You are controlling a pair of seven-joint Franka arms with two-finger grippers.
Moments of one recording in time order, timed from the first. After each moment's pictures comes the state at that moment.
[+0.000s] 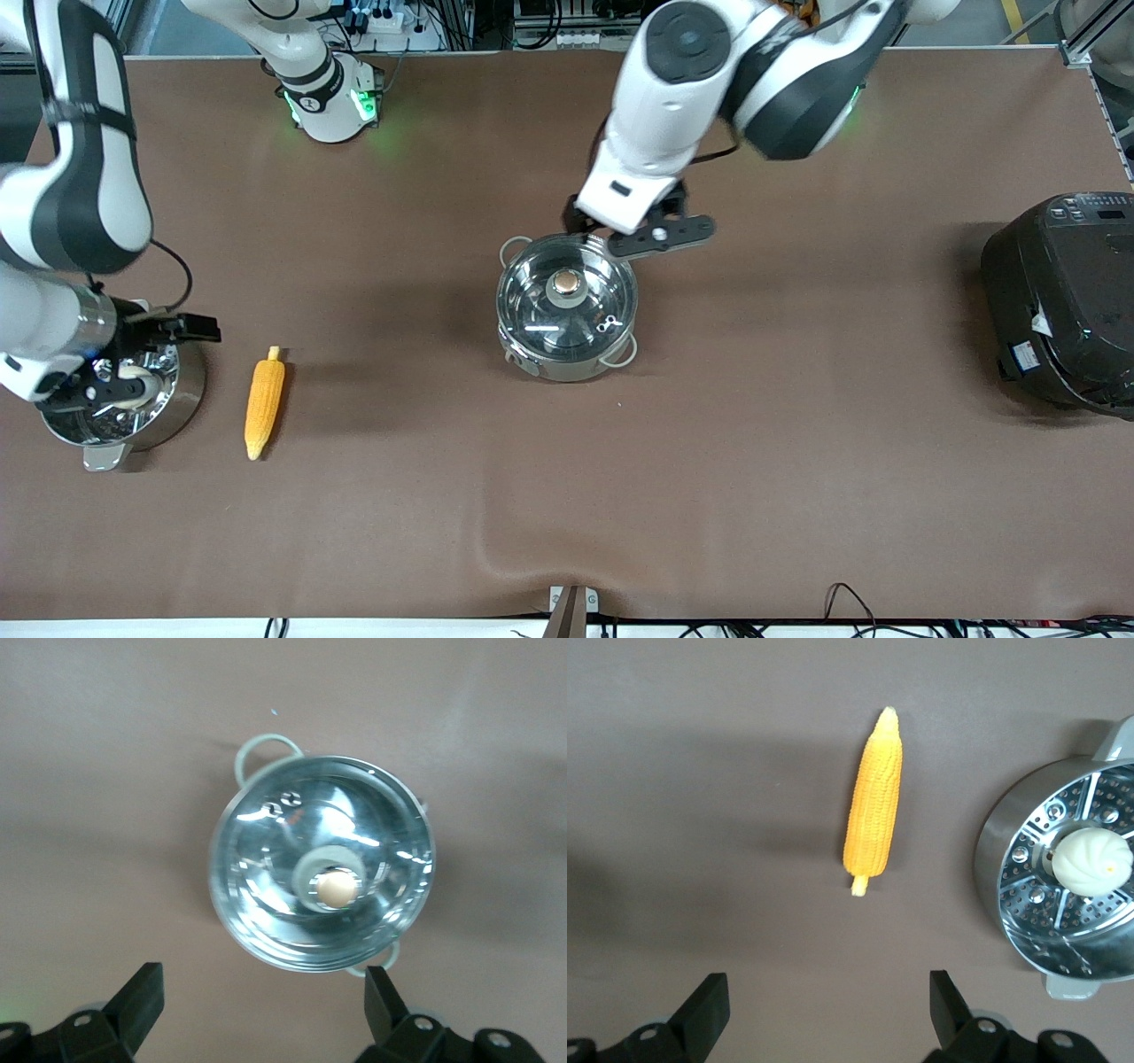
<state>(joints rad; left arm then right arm) -0.50 0.38 -0.31 -1.39 -0.02 1.80 -1.06 0.01 0.40 -0.06 -1.49 0.02 1.69 -0.19</state>
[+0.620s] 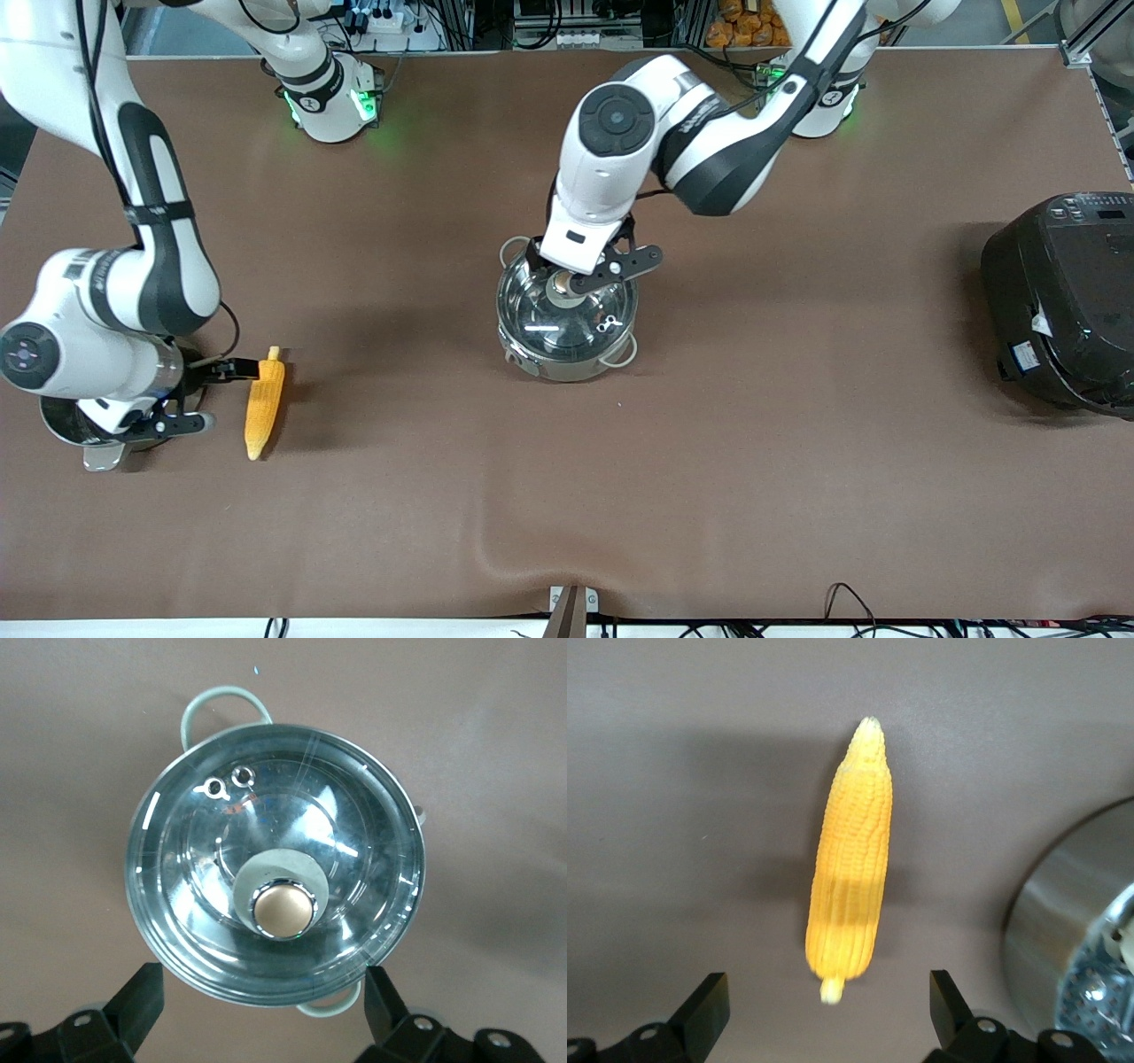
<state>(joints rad) -0.61 0.53 -0.25 -1.35 -0.01 1.89 -1.23 0.00 0.56 -0.06 -1.64 0.02 2.04 -0.19</state>
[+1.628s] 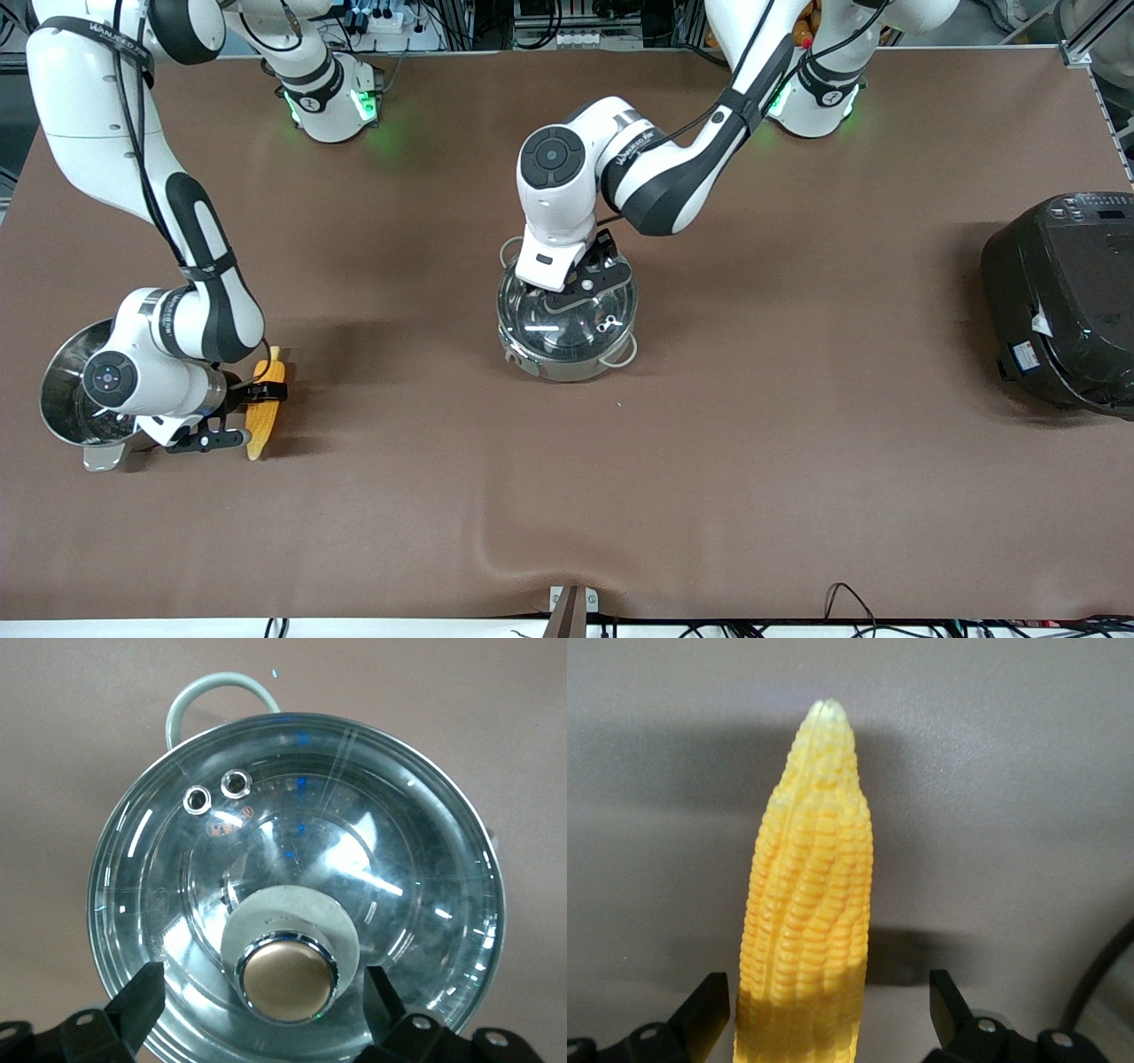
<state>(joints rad) -0.80 0.63 -0.05 -1.34 0.02 1.92 -1.24 -0.02 0.71 -0.06 -1.67 0.02 2.25 -0.20</state>
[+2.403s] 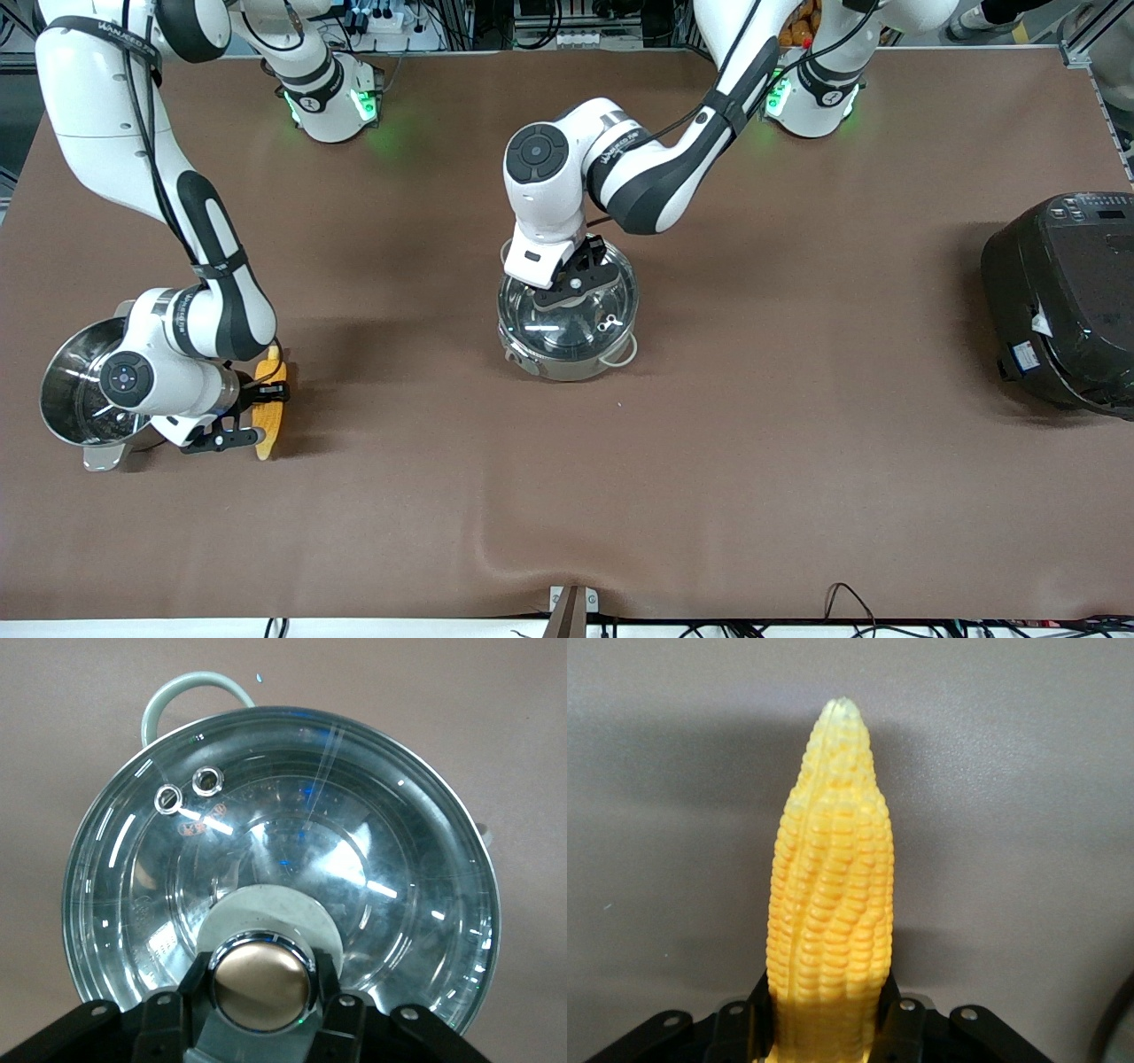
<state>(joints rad) -0.82 0.65 -0.05 -1.32 0.06 1.93 -1.24 0.00 0.71 -0.06 -1.66 0.02 2.24 -0.20</state>
